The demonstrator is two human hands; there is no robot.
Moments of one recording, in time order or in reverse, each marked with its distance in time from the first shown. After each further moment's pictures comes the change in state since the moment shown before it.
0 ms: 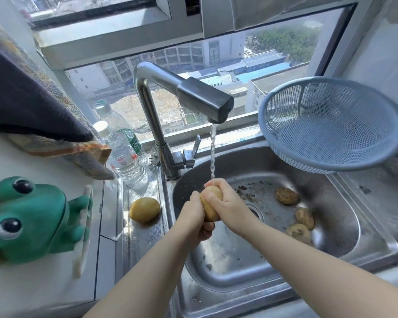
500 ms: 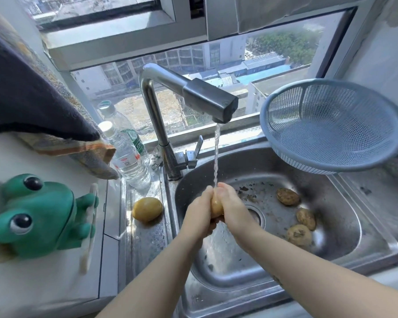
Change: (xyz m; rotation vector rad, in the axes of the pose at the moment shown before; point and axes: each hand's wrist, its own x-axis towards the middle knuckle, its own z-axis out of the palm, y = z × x) left_hand -0.005 -0.006 0.003 0.133 -0.035 0.240; right_hand -0.010 0.004 0.015 0.278 0.111 0.233
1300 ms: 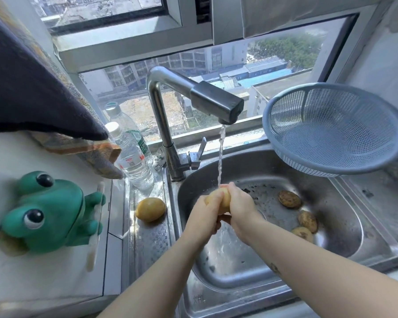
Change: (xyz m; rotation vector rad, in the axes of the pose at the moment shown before) left_hand -0.009 0.004 -0.003 0.118 -0.117 0.211; right_hand 0.003 -0.021 0.004 0.199 0.131 0.161
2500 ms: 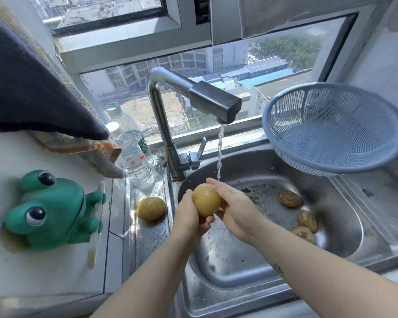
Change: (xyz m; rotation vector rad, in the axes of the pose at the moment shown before) left_hand -0.002 0.001 -0.013 -0.499 0.259 -0.311; right_hand -0.006 0.001 -0.005 0.176 -0.263 -0.053
